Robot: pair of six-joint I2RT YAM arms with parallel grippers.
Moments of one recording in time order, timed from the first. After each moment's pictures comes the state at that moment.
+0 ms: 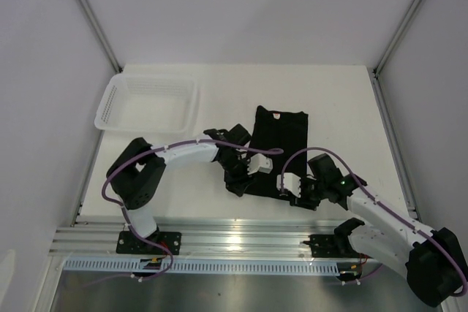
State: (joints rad) left arm -0.81 1.77 1.15 -0.71 0.57 0.59; right arm 0.54 0.93 0.45 -0.60 -0.40 -0.91
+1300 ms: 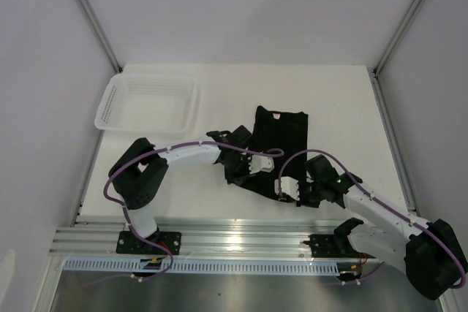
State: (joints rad) left arm -0.86 1.78 1.13 -0.62 0.33 0.56; right arm 0.57 0.99 0.44 -0.59 -0.38 -0.96
